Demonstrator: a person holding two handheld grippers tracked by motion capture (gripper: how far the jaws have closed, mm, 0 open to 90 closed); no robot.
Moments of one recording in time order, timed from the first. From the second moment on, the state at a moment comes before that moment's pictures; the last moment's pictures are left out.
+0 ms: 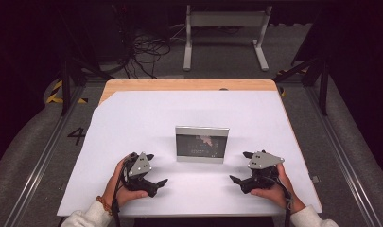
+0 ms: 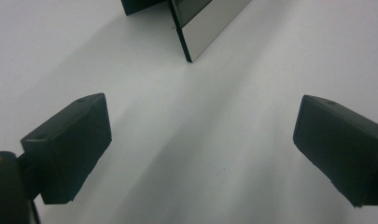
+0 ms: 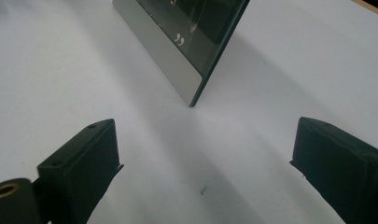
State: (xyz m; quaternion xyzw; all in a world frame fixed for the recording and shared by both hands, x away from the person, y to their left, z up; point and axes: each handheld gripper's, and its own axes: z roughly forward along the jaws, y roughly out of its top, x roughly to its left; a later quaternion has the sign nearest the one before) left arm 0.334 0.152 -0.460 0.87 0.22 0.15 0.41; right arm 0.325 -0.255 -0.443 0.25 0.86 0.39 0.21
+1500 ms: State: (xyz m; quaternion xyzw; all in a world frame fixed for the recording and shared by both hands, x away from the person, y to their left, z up) left arm 0.337 0.151 -0.460 0.87 0.22 0.17 0.40; right arm 0.324 -0.247 -0.450 0.25 0.86 0.37 0.23
